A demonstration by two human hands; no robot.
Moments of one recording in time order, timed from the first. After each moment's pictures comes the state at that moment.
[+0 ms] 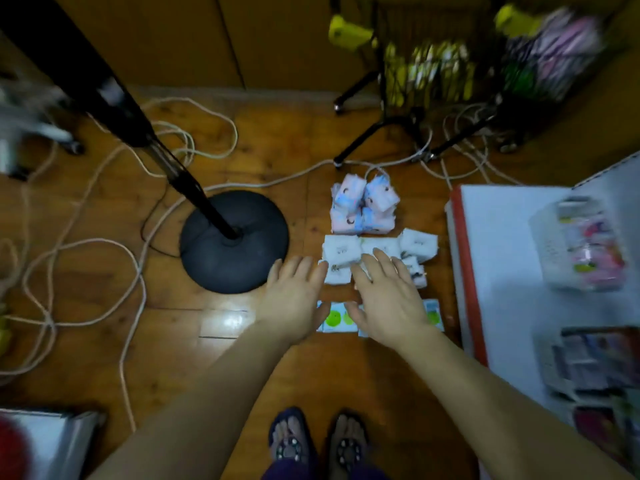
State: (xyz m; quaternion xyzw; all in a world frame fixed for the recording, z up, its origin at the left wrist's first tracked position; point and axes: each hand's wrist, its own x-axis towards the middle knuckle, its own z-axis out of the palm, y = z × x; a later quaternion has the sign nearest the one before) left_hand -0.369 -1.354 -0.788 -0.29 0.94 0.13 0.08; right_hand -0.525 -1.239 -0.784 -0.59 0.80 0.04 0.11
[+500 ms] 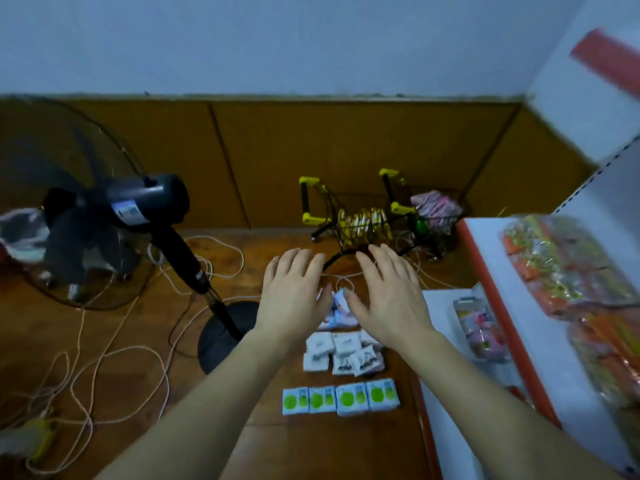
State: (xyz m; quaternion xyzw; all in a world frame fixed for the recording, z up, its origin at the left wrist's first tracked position) left_hand -0.423 -1.344 -0.369 -0.31 0.94 0.05 -0.16; right_hand -0.568 -1.224 -0.371 -0.53 0.84 -0.13 -0.02
